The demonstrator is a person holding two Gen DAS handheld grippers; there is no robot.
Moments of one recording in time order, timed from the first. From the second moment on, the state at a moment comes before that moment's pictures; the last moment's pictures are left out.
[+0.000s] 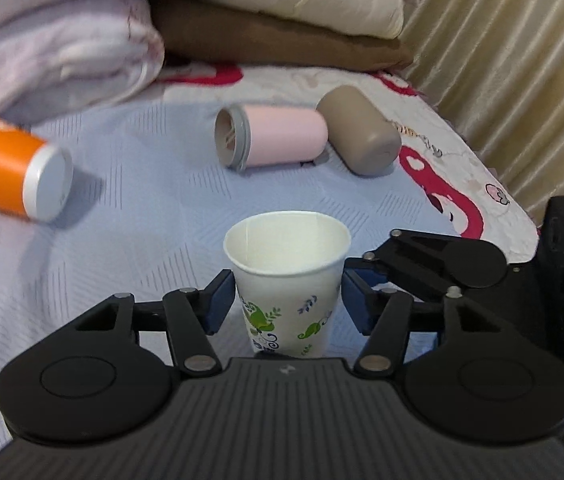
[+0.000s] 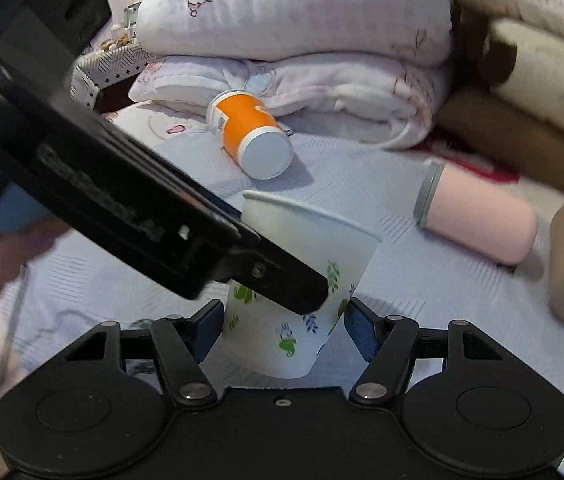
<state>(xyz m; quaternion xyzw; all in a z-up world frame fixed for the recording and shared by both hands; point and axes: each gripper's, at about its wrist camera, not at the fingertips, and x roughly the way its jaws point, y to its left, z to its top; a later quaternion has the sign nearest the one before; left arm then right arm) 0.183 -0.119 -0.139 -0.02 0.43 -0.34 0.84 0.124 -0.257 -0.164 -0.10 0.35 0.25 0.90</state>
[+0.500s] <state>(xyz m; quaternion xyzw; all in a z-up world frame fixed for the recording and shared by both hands) 0.197 -0.110 -0.141 0.01 0.35 -0.33 0.88 0.147 -0.224 -0.184 -0.25 0.21 0.20 0.93</state>
